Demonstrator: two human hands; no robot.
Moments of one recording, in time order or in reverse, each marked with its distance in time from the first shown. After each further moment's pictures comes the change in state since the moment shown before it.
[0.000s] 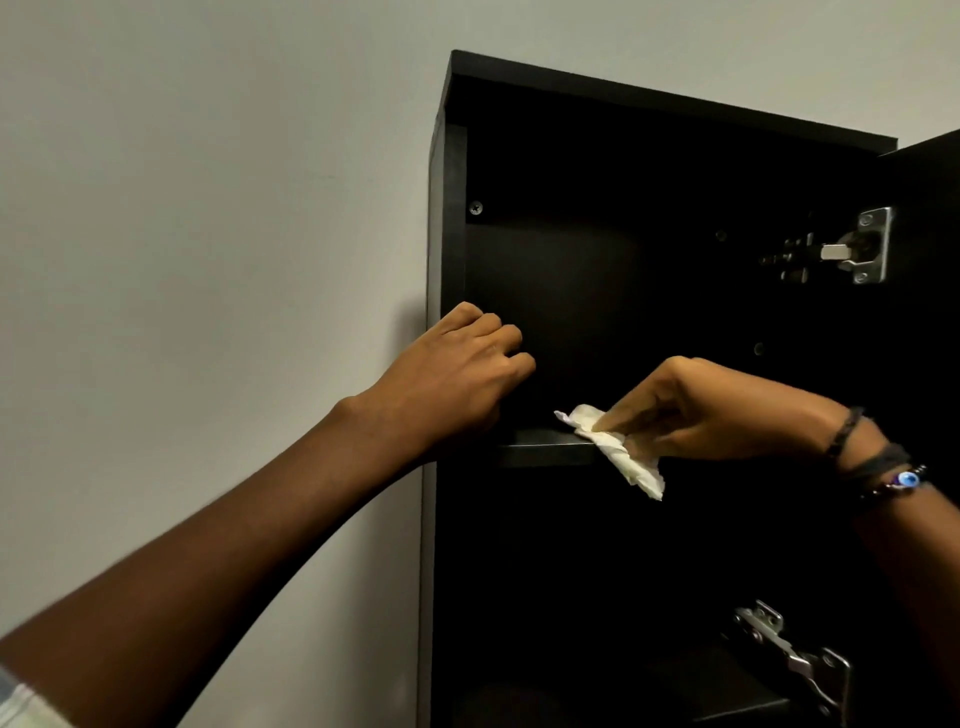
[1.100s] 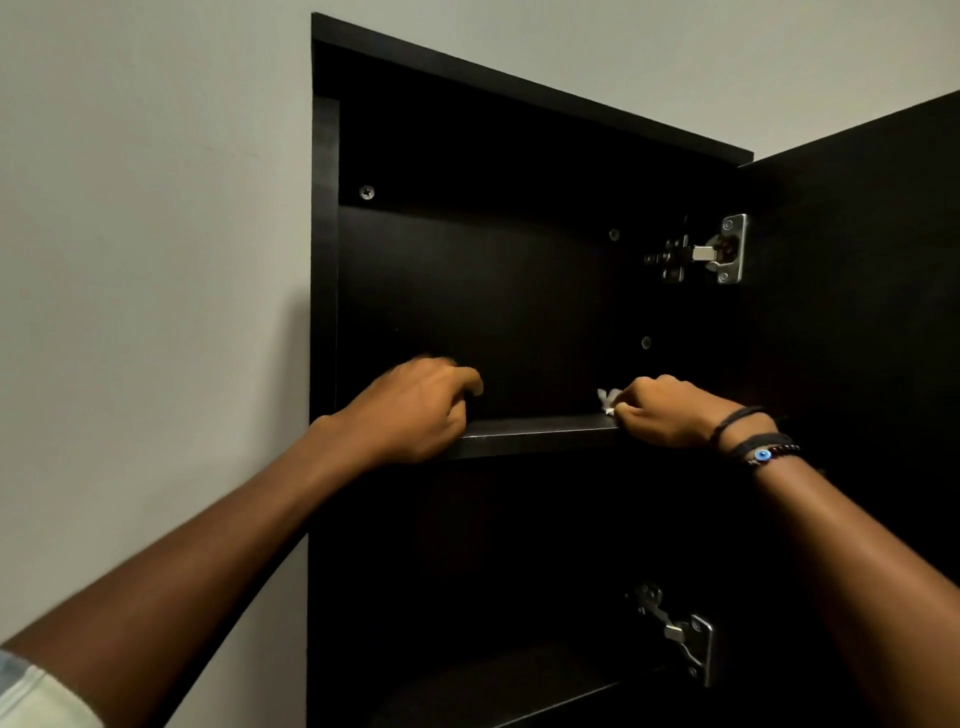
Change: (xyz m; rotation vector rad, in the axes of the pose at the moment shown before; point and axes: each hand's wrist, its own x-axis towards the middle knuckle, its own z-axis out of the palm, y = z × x) left_hand 0.047 0.045 0.038 -0.598 -0.286 -0.271; right_hand -0.020 0.077 -0.011 -0.219 0.087 0.569
